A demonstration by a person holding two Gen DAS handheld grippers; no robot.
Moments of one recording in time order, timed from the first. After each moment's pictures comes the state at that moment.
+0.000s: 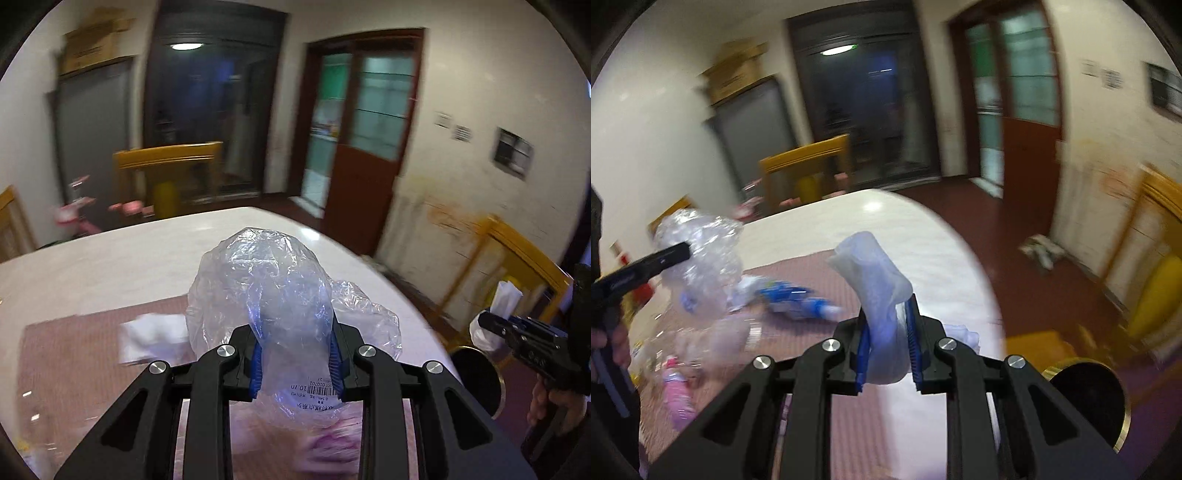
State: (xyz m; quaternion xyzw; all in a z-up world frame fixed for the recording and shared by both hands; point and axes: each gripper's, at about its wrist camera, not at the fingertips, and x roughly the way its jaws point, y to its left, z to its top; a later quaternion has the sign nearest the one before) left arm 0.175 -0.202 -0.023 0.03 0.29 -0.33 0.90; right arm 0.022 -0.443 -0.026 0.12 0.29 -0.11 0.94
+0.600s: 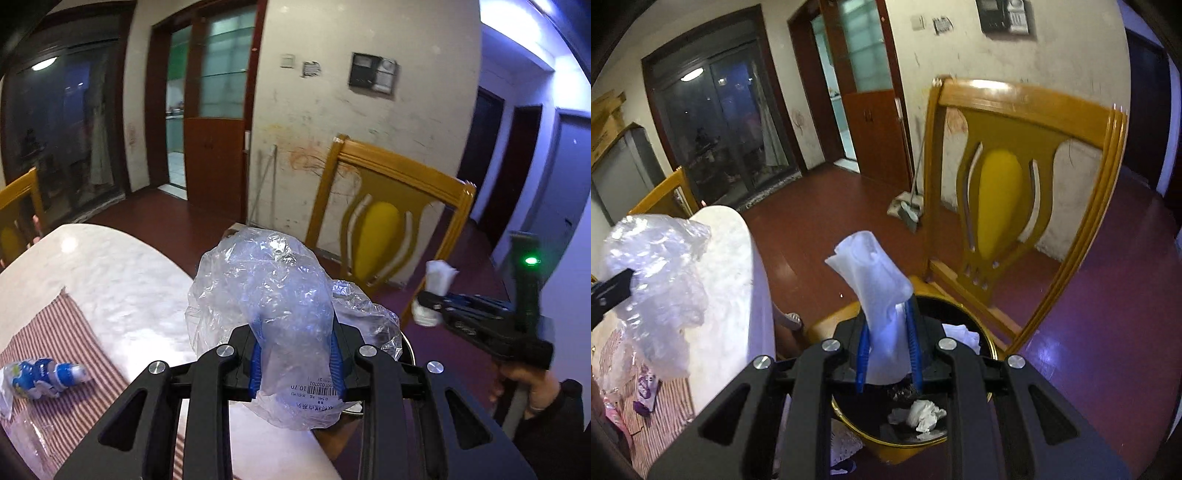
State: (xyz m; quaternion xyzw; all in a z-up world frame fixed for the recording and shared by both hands) left arm 0.046 -0.429 -0.068 0.13 0.30 -0.53 0.78; right arm -0.111 -0.602 -0.101 0.22 0.31 -0.33 0.86
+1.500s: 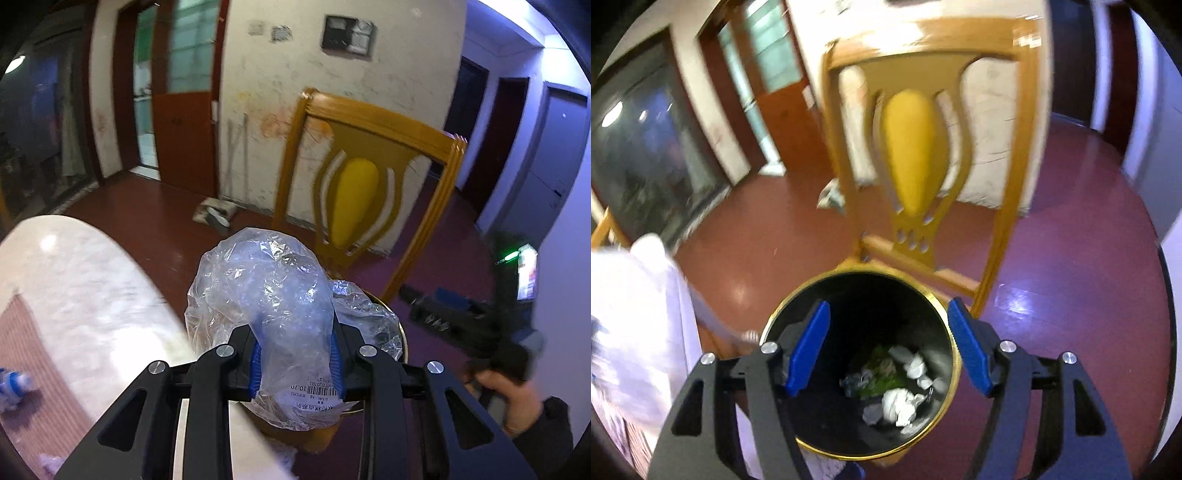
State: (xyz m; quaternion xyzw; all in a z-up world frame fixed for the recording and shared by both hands) left arm 0.046 -0.502 -0.123 0.17 0.34 -0.57 0.73; right arm -0.141 -0.634 -0.169 0.29 0.29 -0.47 0.78
